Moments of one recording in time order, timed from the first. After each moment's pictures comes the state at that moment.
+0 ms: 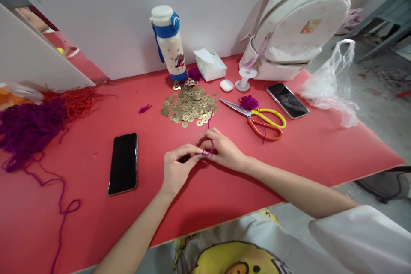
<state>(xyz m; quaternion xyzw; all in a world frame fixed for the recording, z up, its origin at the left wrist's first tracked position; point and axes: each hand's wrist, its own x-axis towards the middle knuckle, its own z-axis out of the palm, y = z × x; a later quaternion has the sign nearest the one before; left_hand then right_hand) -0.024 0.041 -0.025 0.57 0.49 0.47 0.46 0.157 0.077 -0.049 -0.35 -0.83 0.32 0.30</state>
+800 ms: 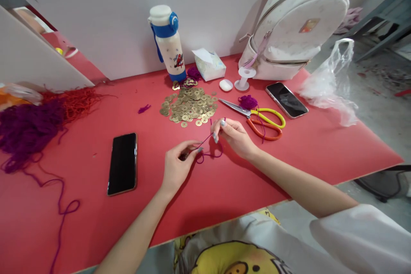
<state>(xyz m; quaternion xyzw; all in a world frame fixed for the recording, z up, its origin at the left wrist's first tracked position) -0.025 0.045 -0.032 0.60 0.56 0.41 0.40 0.170 0.088 -0.030 -0.34 -0.52 0.62 0.49</state>
